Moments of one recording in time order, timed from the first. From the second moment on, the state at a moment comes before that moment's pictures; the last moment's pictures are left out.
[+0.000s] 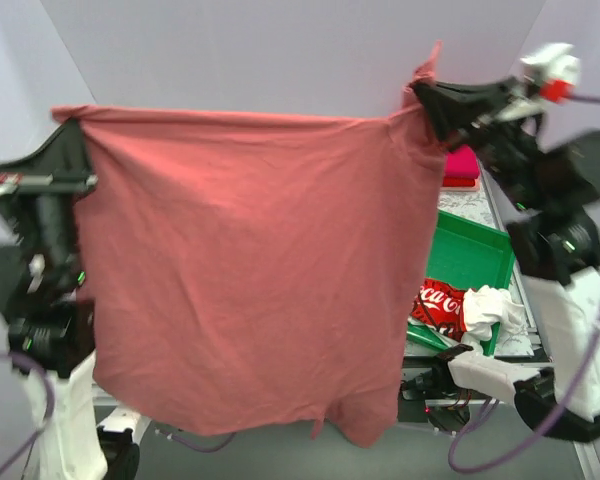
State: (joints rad) left arm -0.08 0.77 1.60 -0.27 -0.23 -0.71; right arm 0.44 1.09 1.78 -0.24 -0.27 0.08
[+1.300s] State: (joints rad) left arm 0.03 1.52 0.98 -0.18 0.10 -0.81; right arm 0.39 1.72 1.24 -0.26 -0.08 0.18
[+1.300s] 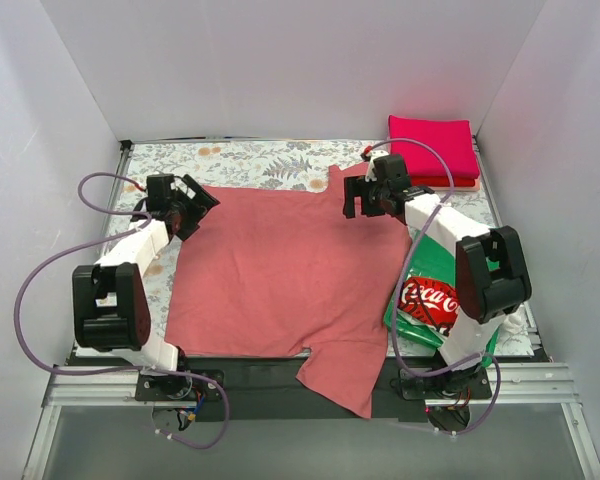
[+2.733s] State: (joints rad) left arm 0.19 2.19 1.58 -0.17 0.03 -0.79; right arm 0.34 2.60 2.23 -0.23 -0.39 0.24
